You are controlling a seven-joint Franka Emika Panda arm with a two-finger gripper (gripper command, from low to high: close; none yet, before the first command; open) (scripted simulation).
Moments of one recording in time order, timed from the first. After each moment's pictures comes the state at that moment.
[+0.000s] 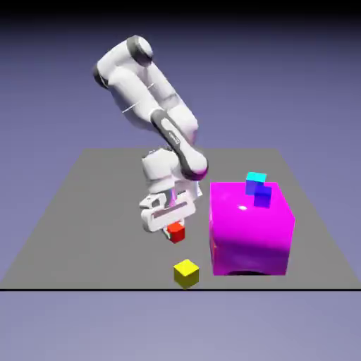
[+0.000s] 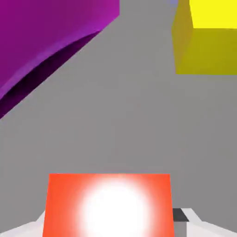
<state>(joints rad) 1.65 -0.56 -1.82 -2.96 0.68 3.45 -0.88</state>
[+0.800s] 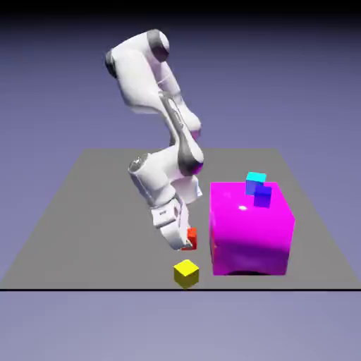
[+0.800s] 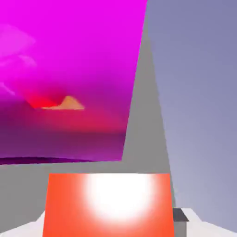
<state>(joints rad) 1.99 -0.48 -2.09 -2.36 0.09 2.53 -1.11</state>
